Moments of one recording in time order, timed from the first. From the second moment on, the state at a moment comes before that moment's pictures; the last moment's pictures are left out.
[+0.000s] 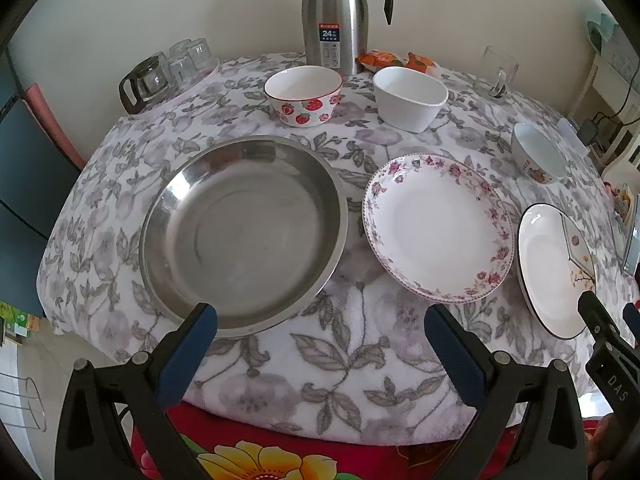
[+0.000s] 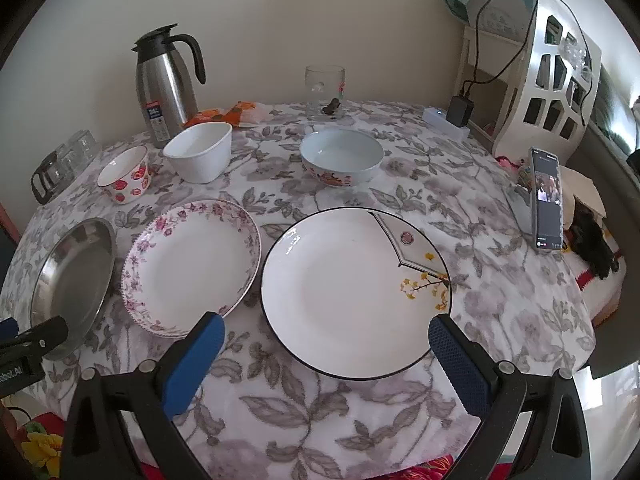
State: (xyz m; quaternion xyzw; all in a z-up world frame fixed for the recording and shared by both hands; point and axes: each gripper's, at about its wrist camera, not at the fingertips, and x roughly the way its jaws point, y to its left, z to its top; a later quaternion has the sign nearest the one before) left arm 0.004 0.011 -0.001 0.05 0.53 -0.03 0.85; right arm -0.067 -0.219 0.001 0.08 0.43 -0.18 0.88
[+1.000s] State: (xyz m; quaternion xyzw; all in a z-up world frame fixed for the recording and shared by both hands) left arm 0.005 0.014 0.000 0.04 0.53 -0.03 0.85; right arm -0.066 -0.217 0.001 0.07 0.43 -0.18 0.88
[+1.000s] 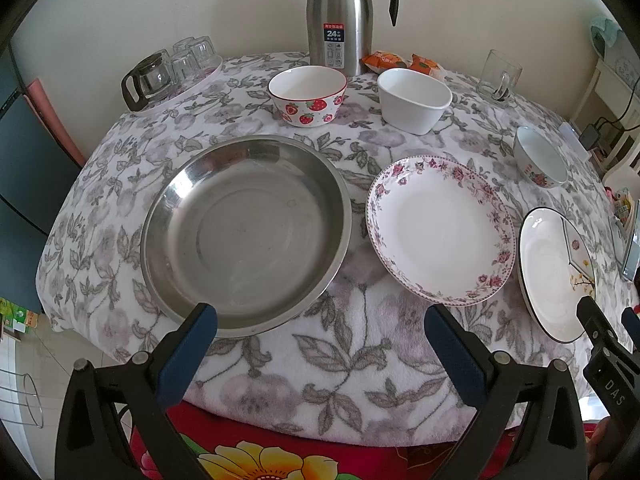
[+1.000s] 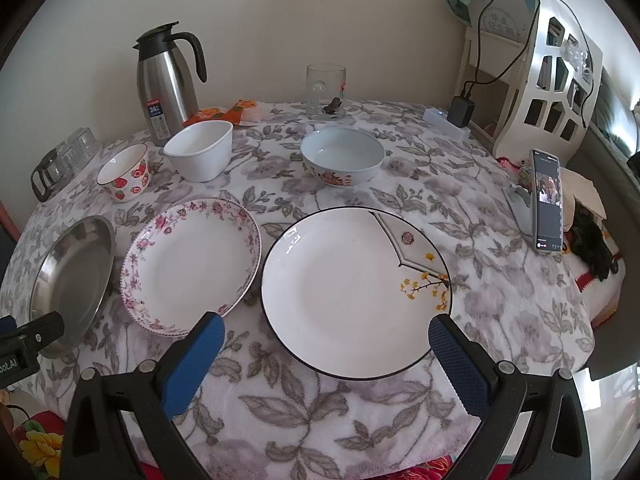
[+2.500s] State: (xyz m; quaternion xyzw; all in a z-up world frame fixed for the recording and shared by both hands) left arm 0.013 0.032 0.008 0.00 0.52 -0.03 0.85; right arm -0.054 -0.199 0.002 0.06 0.42 -0.14 0.89
